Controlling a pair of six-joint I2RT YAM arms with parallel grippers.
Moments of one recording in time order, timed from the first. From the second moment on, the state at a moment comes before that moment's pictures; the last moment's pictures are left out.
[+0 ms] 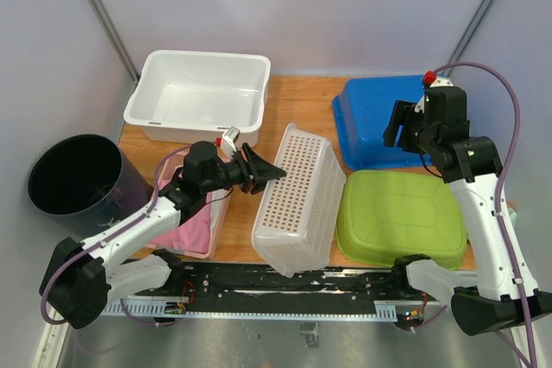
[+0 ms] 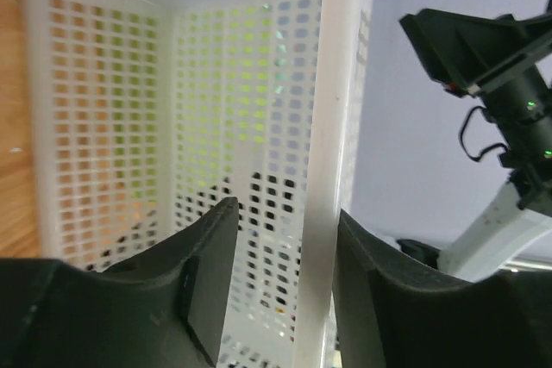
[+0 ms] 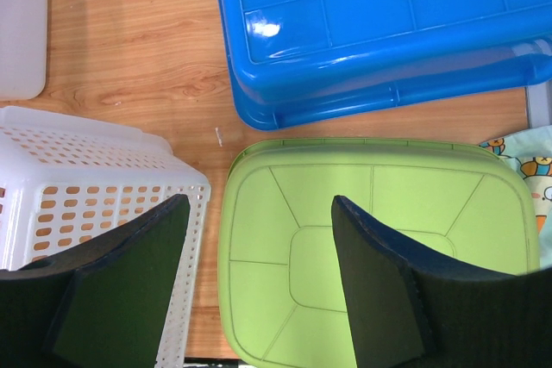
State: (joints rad) left arm -0.61 1.07 0.60 0.27 0.52 -1.35; right arm 0.20 1.08 1.42 -0.99 0.13 0.28
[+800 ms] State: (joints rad) left arm -0.55 1.12 1.01 -0.59 0.01 -0.81; right arm 0.20 1.15 1.36 -0.94 0.07 0.31
